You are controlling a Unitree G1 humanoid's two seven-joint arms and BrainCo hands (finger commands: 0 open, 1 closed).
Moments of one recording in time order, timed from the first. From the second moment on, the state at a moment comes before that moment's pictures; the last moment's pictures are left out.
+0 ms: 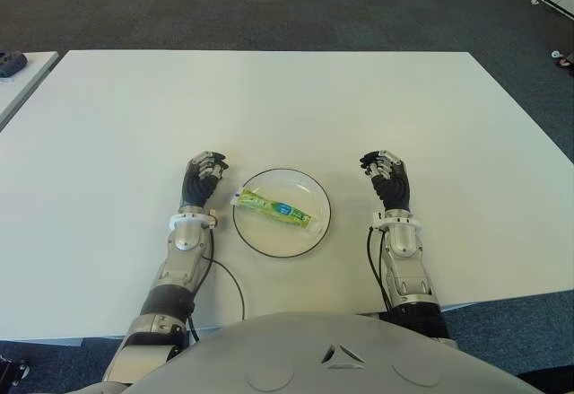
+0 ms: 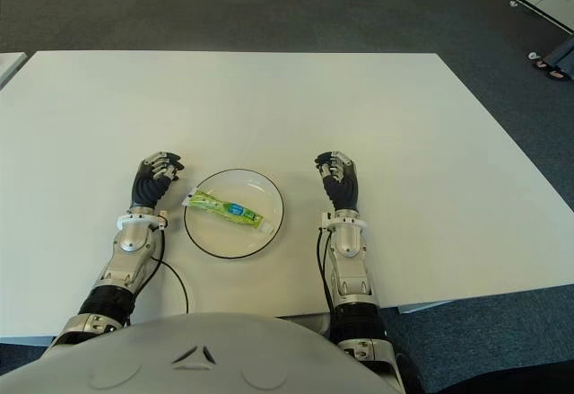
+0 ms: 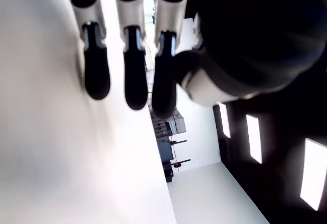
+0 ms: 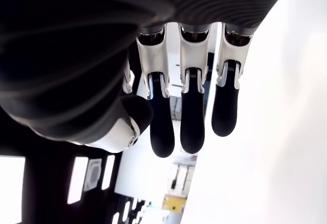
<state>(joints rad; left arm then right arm) 0.02 0.10 0.03 0.53 0.11 -0.44 0.18 0.10 -0.04 -0.02 0.16 -0.19 -0.22 -0.16</state>
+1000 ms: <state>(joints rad) 0.02 0.10 0.07 0.55 0.09 -0.45 0.17 0.06 -0.05 -0.02 0.25 -0.13 -0.14 -0.04</state>
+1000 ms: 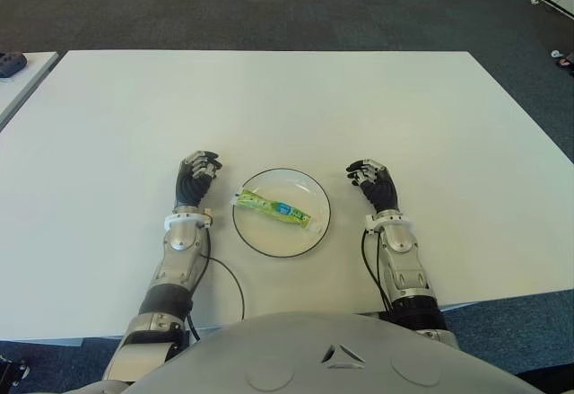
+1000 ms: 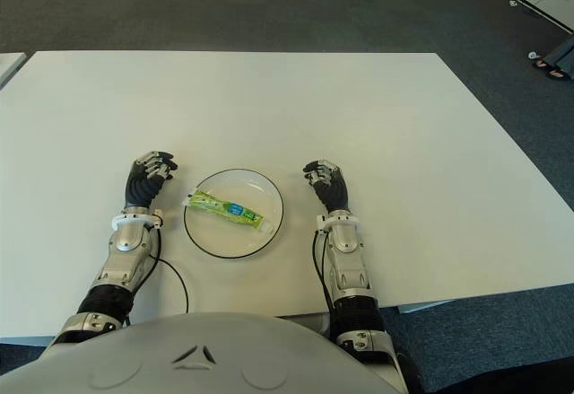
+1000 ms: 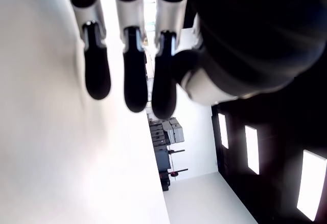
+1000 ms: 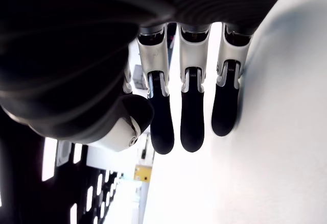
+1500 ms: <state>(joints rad) 0.06 0.10 0.08 0.49 0.09 -0.41 0.17 0.04 -0.04 -0.02 0.27 -0.13 -0.14 -0.04</state>
